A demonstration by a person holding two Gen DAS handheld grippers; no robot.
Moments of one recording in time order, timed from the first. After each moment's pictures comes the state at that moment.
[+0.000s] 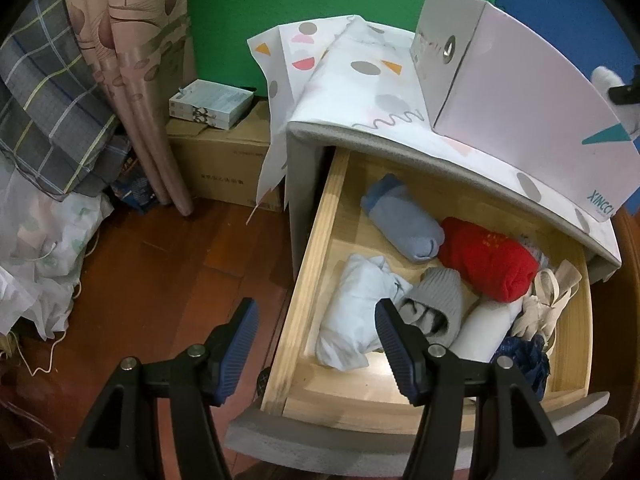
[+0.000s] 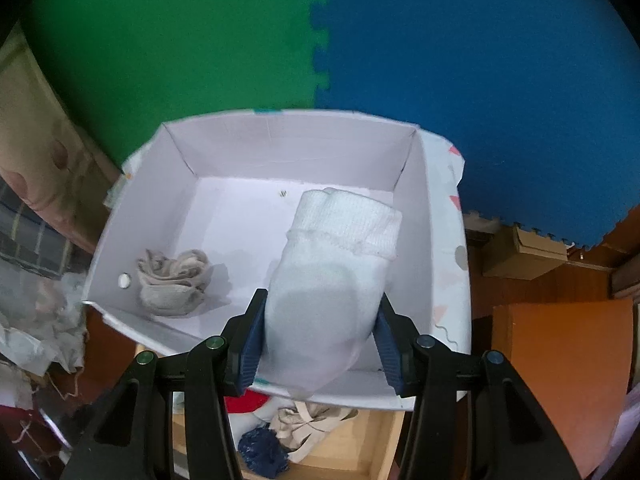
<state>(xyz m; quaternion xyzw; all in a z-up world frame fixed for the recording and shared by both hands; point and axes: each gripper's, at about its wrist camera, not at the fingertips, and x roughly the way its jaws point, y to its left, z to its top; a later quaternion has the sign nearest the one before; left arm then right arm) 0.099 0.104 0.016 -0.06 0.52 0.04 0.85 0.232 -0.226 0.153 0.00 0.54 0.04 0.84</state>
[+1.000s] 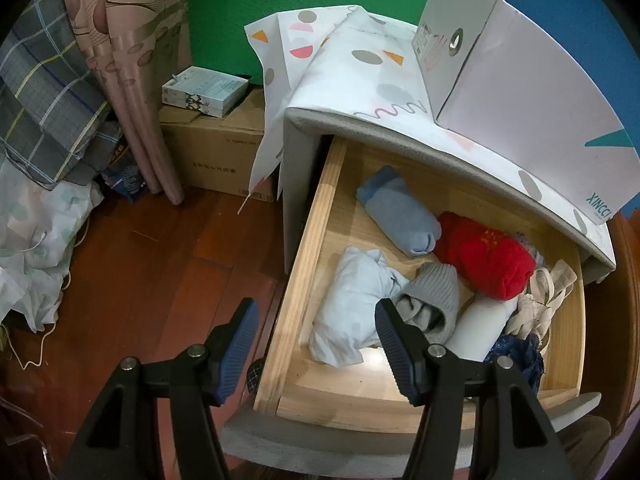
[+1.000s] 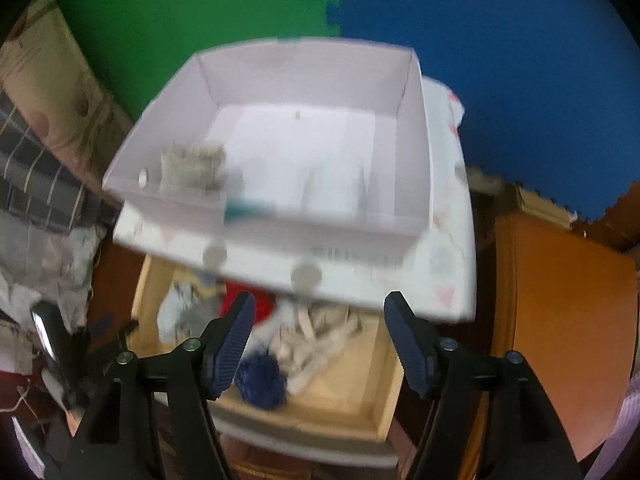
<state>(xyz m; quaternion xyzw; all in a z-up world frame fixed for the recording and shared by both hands) 0.102 0.105 0.009 -0.08 0.54 0.03 0.84 0.124 -0.237 0.137 -0.01 0.58 0.06 0.82</state>
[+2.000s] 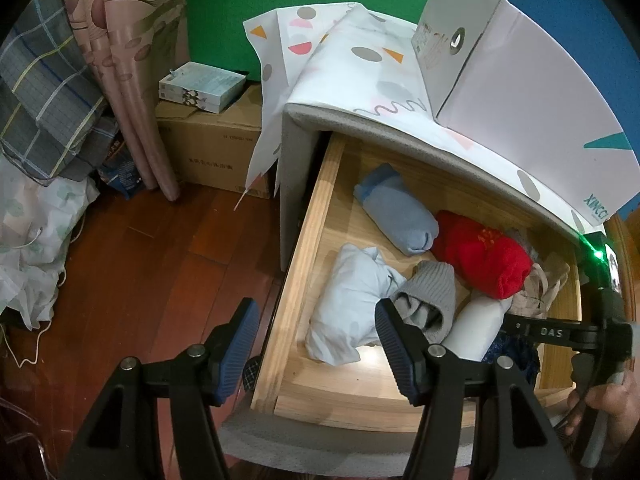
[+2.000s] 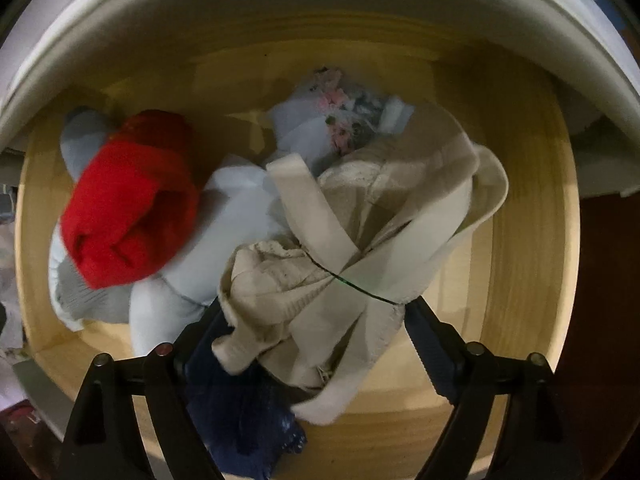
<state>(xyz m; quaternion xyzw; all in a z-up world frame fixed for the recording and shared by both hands) 0.104 0.106 0.009 -0.09 0.54 0.02 0.84 0.119 -0.199 -0.094 0.02 0.70 0.00 0.72</state>
